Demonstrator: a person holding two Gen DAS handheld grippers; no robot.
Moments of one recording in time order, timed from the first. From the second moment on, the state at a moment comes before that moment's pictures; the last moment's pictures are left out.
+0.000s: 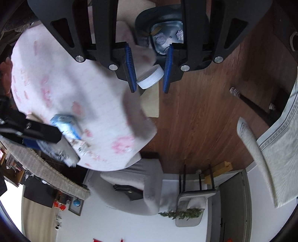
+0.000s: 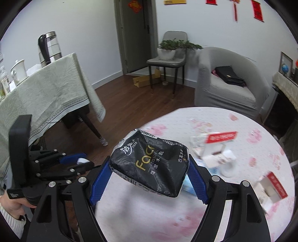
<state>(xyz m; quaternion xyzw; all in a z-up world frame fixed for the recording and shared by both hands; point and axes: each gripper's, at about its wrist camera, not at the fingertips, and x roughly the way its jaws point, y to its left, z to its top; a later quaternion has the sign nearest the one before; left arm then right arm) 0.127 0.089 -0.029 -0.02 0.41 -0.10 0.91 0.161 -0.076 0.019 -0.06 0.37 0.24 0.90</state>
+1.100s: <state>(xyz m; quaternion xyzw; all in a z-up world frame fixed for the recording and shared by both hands) 0.109 0.185 -0.147 -0.01 0.55 -0.04 0.84 0.171 0.046 -0.029 -0.08 0.41 0.32 0.85</state>
